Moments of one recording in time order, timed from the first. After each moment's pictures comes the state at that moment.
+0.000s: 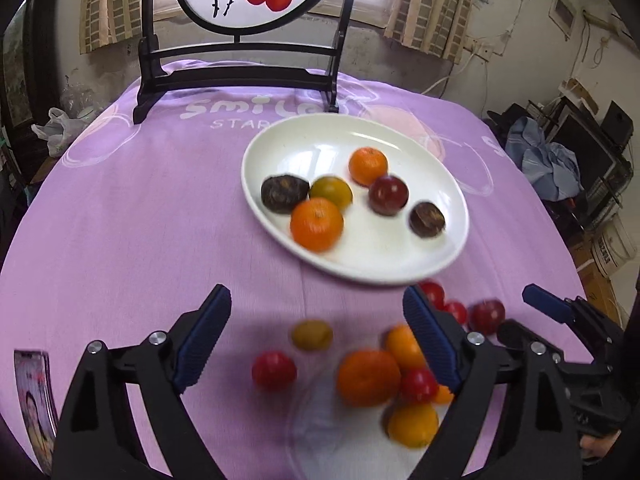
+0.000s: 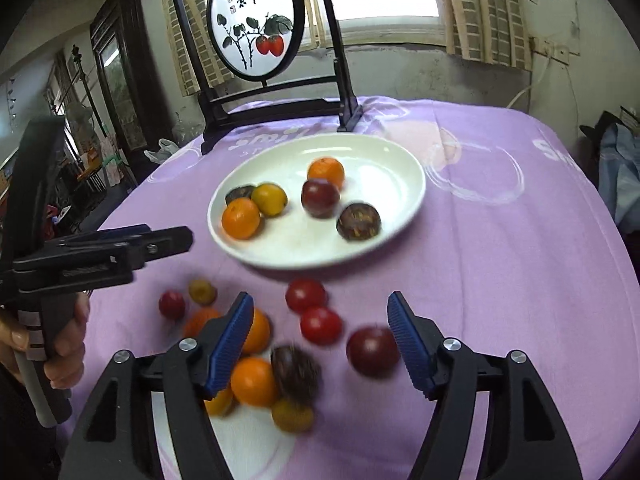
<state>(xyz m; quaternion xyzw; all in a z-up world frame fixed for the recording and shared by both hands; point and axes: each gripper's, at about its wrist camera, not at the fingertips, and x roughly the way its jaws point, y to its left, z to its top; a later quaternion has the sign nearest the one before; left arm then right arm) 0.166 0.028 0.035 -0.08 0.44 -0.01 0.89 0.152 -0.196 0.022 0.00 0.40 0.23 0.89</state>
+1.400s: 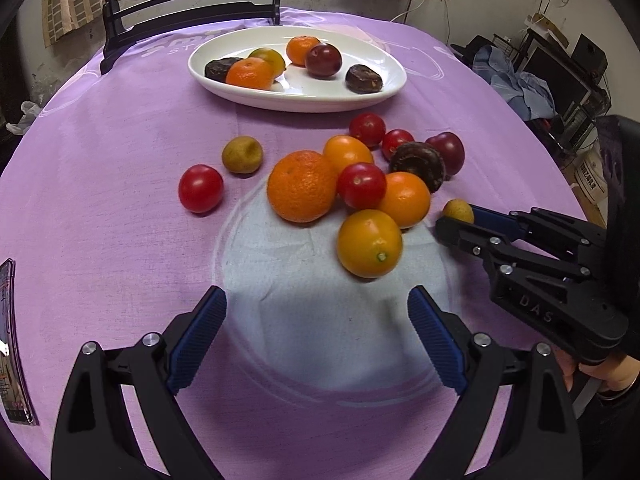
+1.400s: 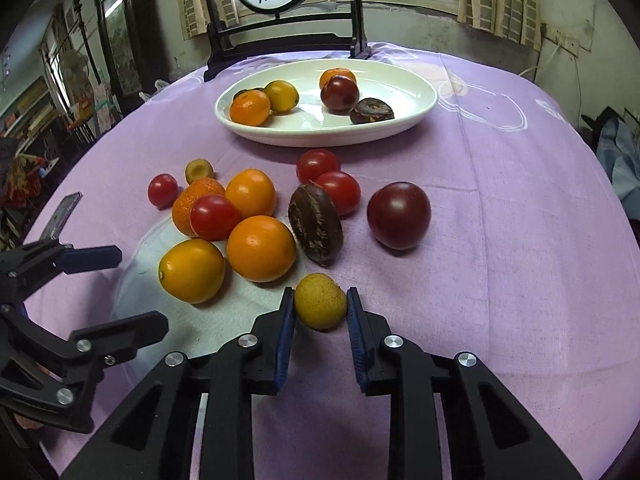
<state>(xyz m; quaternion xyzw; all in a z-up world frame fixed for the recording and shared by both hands) 0.081 -0.025 -0.018 -0.03 0.51 -0.07 0.86 0.115 -0.185 -0.023 -0.06 0.45 0.22 0.86</state>
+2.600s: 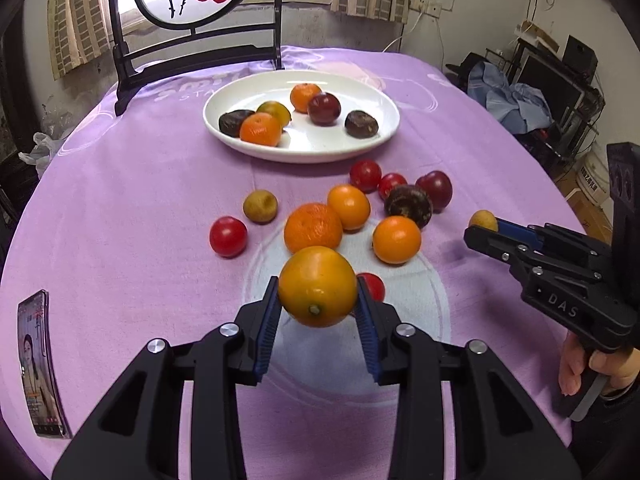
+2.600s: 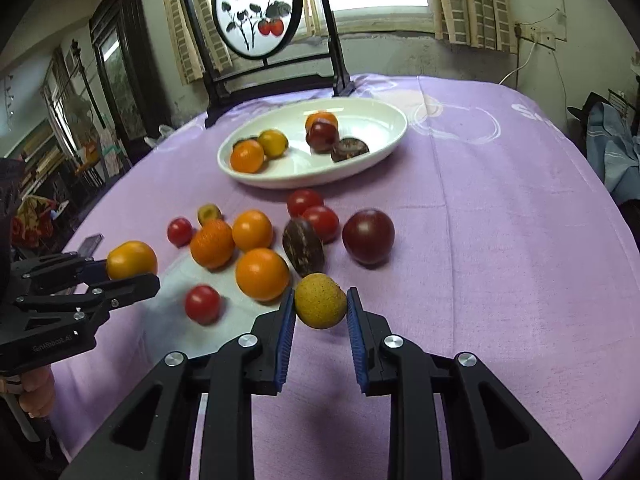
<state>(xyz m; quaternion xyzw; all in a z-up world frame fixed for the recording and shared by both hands) 0.071 -0.014 0.023 -0.01 0.45 -0.06 0.89 0.098 -0.213 0.006 0.01 0.40 0.23 0.89</state>
